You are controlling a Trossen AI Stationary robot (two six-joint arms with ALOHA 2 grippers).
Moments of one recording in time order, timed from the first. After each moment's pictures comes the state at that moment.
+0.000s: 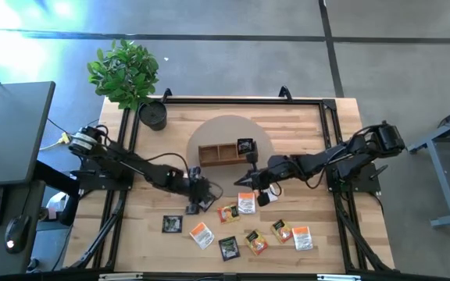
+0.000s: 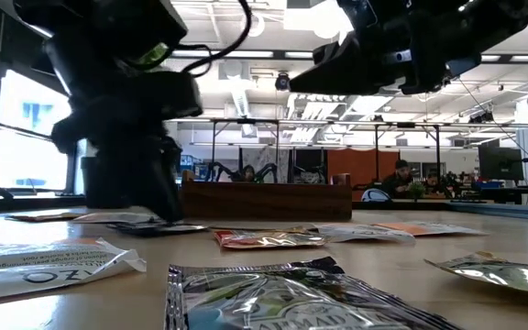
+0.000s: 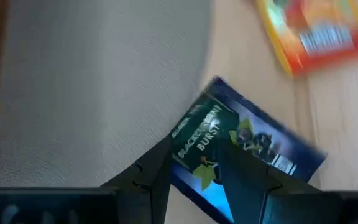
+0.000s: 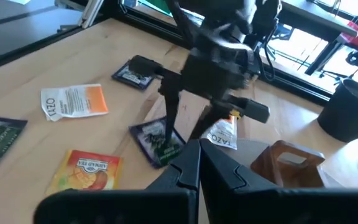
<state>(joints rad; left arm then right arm) -0.27 1.64 0.74 -0.02 -0.18 -0.29 0.14 1.54 0.66 0.56 -0.03 -0.32</state>
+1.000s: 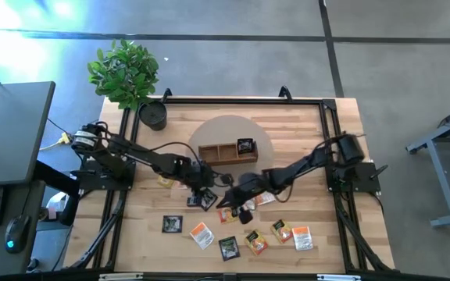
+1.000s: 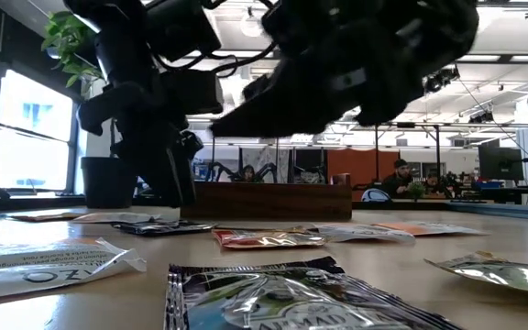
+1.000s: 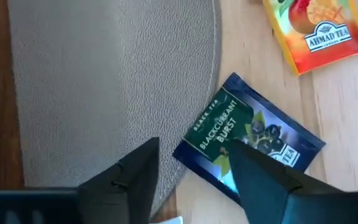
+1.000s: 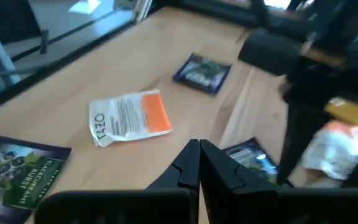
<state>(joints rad) -0.14 1.66 0.87 -0.26 0.02 -0.08 0.20 1.97 0.99 0.57 -0.19 -0.17</state>
